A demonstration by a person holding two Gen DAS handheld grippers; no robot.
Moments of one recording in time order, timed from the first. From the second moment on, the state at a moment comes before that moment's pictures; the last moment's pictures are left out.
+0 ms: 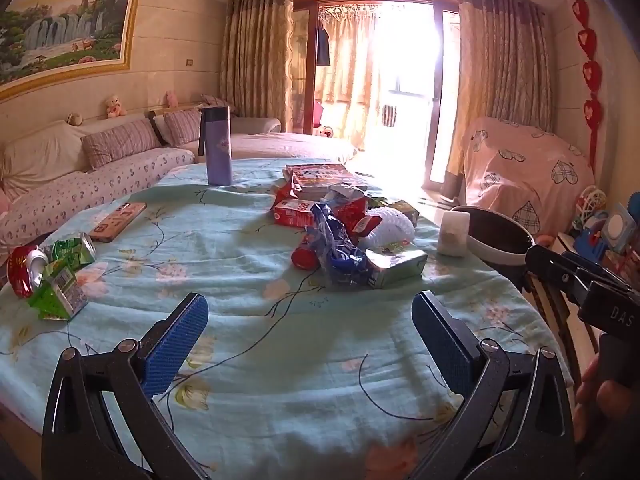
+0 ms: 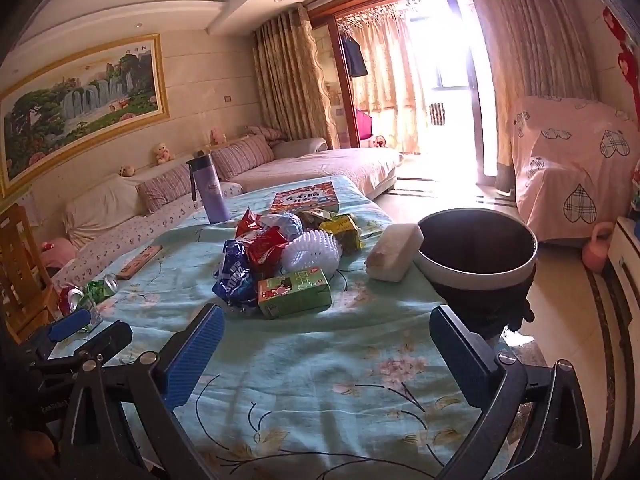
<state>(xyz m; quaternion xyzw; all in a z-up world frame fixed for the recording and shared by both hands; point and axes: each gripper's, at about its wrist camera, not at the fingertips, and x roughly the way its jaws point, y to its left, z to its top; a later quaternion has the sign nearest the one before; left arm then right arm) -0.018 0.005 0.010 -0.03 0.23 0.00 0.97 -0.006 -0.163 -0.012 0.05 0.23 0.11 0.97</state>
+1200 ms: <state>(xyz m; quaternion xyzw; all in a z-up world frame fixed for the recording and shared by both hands) -0.022 -0.001 0.016 -0.01 0.21 0.00 0.98 -0.011 -0.162 -0.018 0.05 0.21 0.12 0.97</state>
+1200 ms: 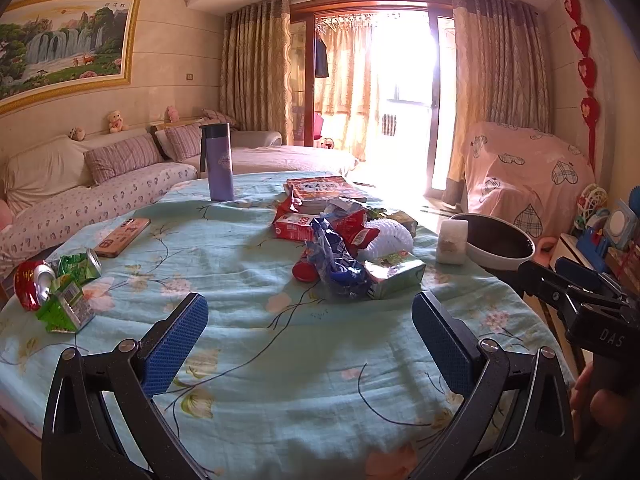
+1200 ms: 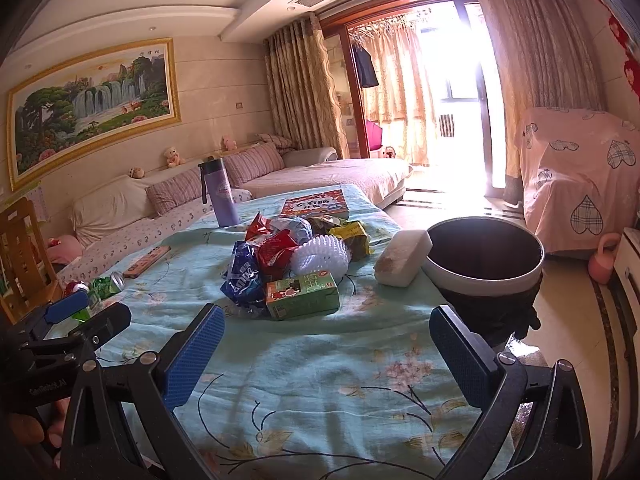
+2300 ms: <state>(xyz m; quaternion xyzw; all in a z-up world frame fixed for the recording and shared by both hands) 0.007 0.002 0.000 -0.03 0.25 -0.01 0.97 0.008 -0.168 -0.027 0.06 0.24 0.13 0.96</state>
